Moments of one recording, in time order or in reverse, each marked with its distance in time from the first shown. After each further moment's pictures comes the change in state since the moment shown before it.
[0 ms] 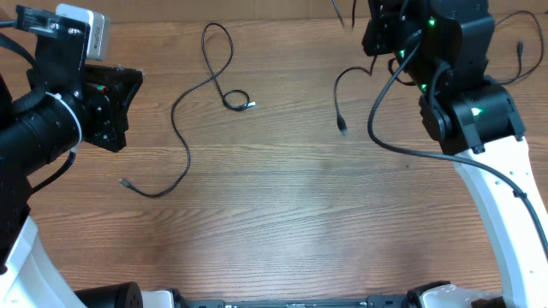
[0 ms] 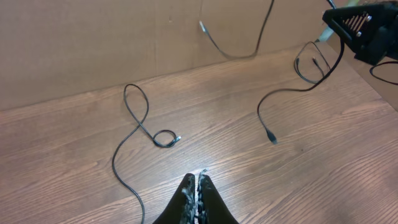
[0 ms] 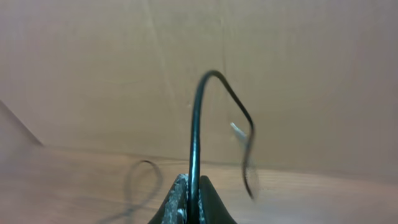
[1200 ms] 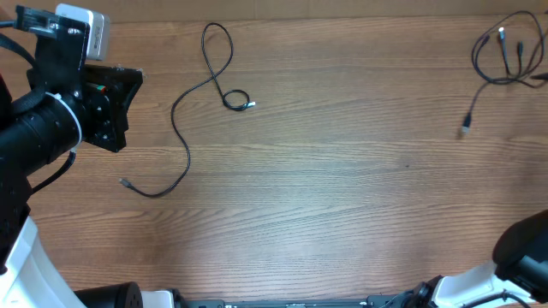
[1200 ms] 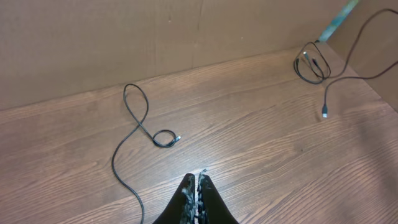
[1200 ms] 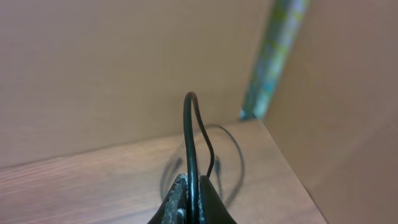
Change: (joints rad) left arm 0.000 0.000 0.000 0.000 0.000 -0.004; right arm -0.895 0.318 0.090 0.087 -0.292 -0.268
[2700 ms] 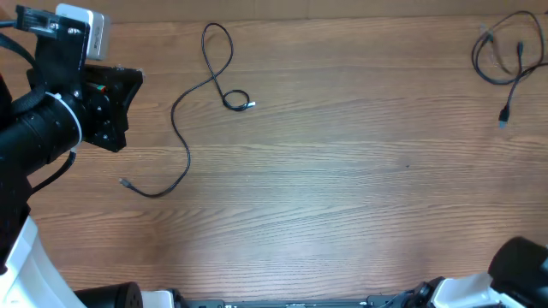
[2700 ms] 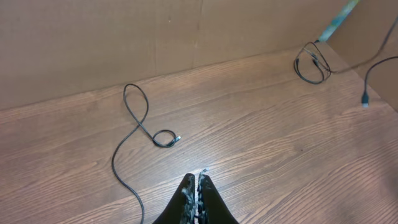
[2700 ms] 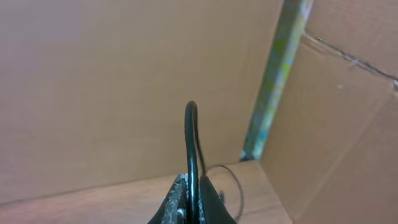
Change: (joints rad) left arm 0.000 0.000 0.000 0.000 0.000 0.000; right arm -0.034 -0.082 0.374 -0.333 -0.088 0.013
